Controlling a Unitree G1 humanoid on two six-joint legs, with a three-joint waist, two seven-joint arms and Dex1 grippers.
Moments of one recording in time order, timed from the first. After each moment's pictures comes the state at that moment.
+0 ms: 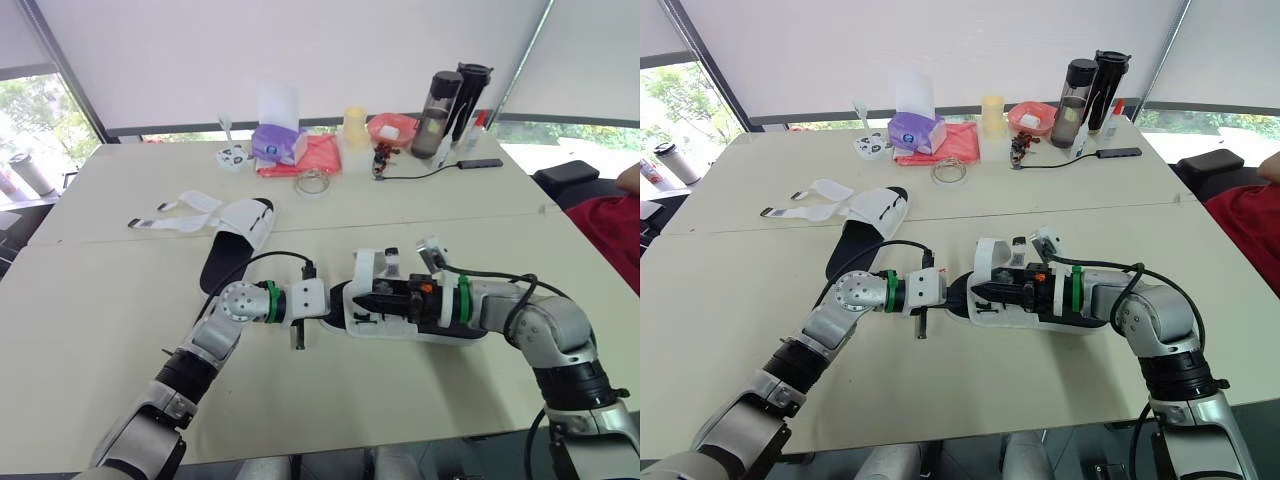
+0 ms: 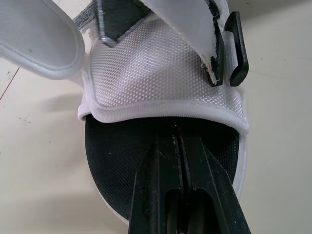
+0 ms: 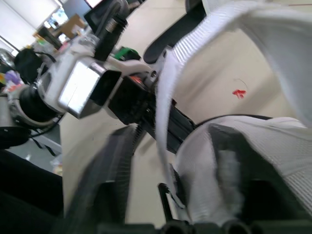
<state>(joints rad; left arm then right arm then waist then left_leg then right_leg) -0.53 0.37 -0.41 0.30 0.02 -0.17 -1.00 -0.42 -0.61 0.04 -0.14 0.75 0.94 0.91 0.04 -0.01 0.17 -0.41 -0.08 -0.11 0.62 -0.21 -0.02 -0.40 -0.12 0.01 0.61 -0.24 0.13</state>
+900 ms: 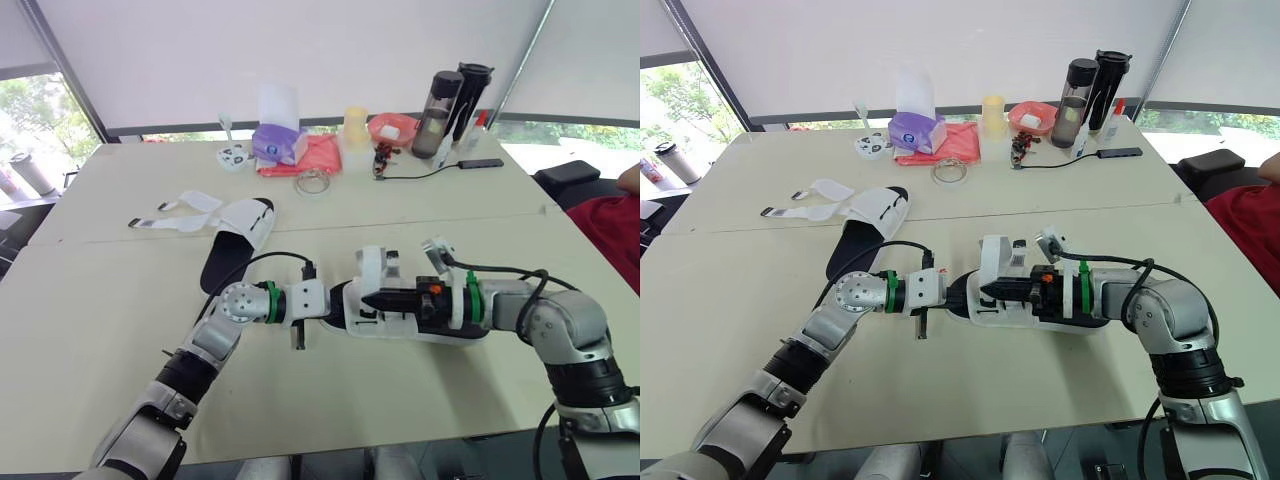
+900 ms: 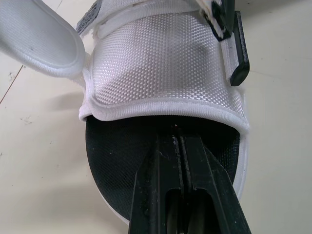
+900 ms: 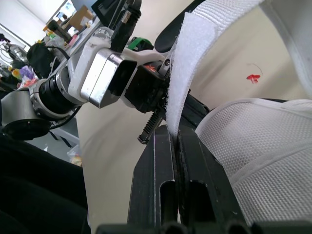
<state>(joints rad) -0.53 0.37 -0.41 0.31 0.02 -0.18 -0.99 -0.44 -0.65 0.02 -0.15 0.77 1.05 0.96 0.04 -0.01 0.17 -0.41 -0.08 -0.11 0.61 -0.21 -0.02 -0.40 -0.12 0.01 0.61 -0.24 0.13</state>
